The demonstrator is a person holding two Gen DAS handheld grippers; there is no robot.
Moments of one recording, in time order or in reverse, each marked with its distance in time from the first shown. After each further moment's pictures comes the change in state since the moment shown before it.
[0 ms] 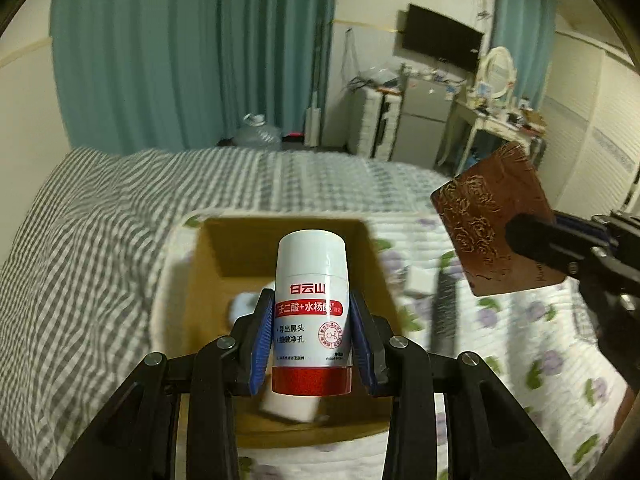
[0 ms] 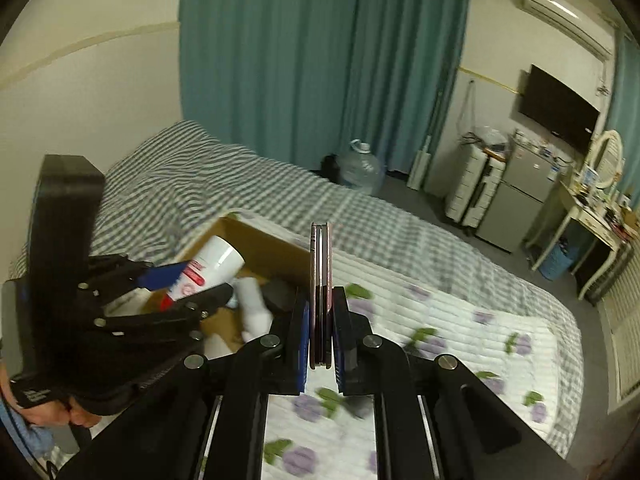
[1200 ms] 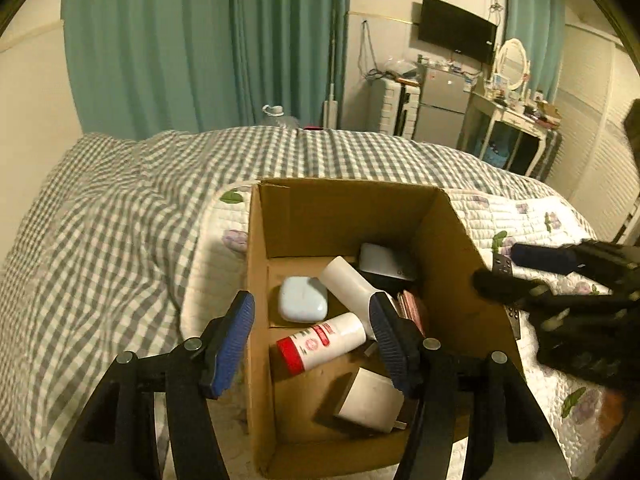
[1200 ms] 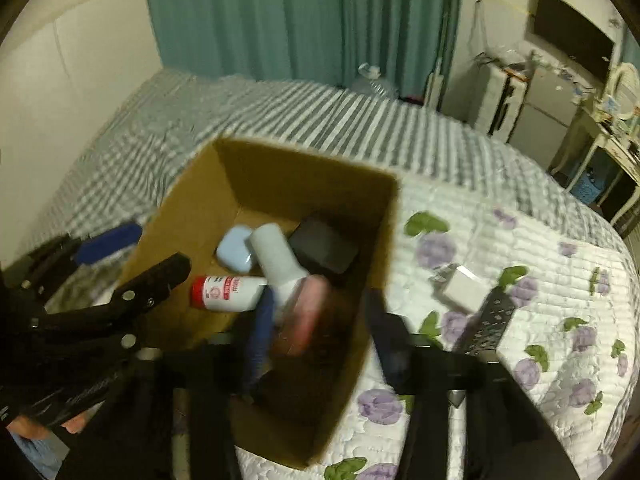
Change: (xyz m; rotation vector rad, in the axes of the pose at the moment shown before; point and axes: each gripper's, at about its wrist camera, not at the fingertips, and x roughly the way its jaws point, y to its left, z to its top) left arm 0.030 0.052 -0.022 0.009 0.003 0.045; right arm 0.109 0.001 -0.034 0.169 0.187 0.039
